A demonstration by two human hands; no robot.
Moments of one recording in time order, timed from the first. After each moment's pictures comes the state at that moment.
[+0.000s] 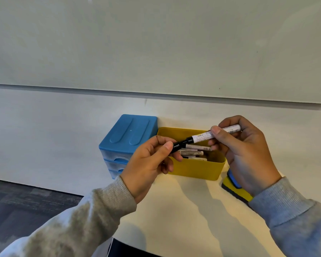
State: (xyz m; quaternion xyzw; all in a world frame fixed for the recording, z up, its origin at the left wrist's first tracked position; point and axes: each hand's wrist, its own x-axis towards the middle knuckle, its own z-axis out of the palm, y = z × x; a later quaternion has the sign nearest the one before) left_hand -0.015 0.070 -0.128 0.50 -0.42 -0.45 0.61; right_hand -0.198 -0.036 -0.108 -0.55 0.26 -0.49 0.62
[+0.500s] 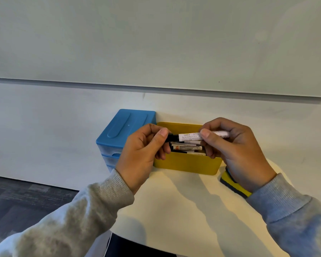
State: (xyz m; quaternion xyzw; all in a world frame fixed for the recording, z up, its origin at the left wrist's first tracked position) left_hand -0.012 0.067 -0.125 0.54 -0.46 -0.31 0.63; right_hand -0.196 -0.033 -0.116 -0.67 0.24 -0.42 0.55
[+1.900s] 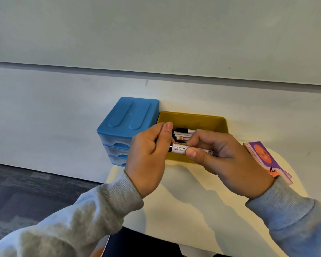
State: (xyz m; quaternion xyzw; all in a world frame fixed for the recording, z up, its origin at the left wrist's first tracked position) left_hand -0.030 0.079 -0.128 0.60 -0.52 -0.16 0.59; right_hand -0.185 -0.013 -0.132 -0.82 0.16 -0.27 0.48
